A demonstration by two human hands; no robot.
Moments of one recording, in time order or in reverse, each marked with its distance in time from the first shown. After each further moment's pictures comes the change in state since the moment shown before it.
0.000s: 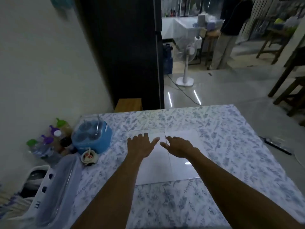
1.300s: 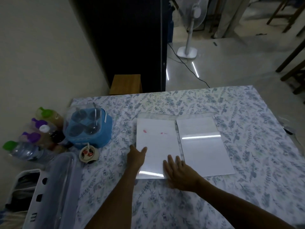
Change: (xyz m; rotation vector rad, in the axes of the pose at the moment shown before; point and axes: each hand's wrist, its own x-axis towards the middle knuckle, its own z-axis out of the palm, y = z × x) left_hand 0.068 -0.093 0.110 -0.934 -0.155 -0.475; right_hand 0.019 0.010 0.166 -0.511 0.065 -0.467
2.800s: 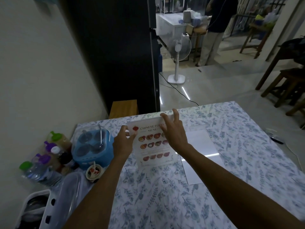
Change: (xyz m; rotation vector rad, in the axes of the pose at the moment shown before) left_hand -0.002 0.074 -0.102 -0.018 0.181 0.590; right_hand 0.093 0.039 -0.188 0.529 0.635 0.637
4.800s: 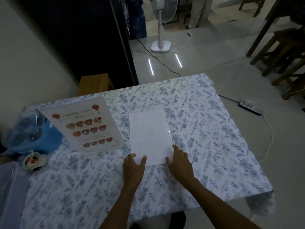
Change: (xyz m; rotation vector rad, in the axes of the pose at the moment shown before) left_hand -0.187 0.029 0.287 0.245 -0.130 -0.368; right_hand -0.178 0.271 -0.058 0.015 -0.415 0.472
